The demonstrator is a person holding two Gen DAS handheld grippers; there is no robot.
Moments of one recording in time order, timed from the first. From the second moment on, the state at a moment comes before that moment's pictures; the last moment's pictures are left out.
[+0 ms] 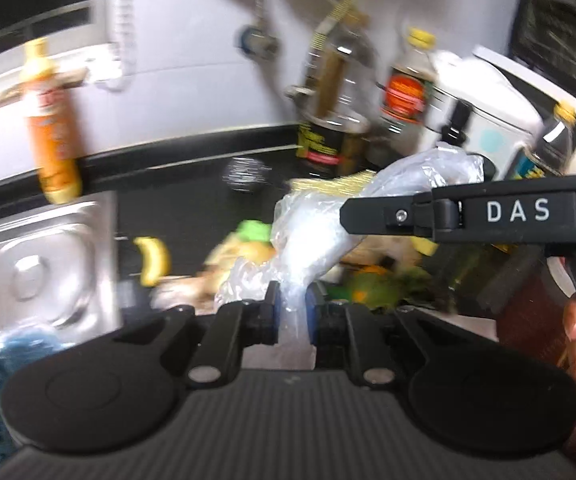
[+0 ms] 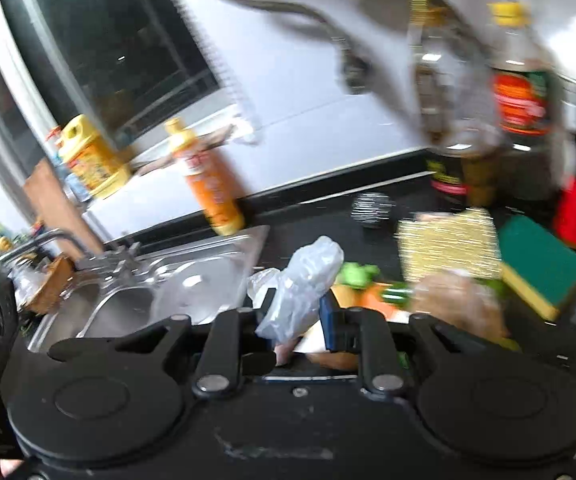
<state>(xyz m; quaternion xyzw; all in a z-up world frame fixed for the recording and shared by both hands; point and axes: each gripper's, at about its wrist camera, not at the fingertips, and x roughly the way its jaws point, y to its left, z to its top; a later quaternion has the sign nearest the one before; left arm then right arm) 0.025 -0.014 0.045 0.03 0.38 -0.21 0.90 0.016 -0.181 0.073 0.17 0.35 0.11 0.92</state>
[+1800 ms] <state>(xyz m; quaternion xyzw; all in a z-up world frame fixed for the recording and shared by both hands) 0.021 0.185 -0.013 -0.01 0.44 -0.10 0.89 0.046 0.052 0.017 0.11 0.45 0.19 0.87</state>
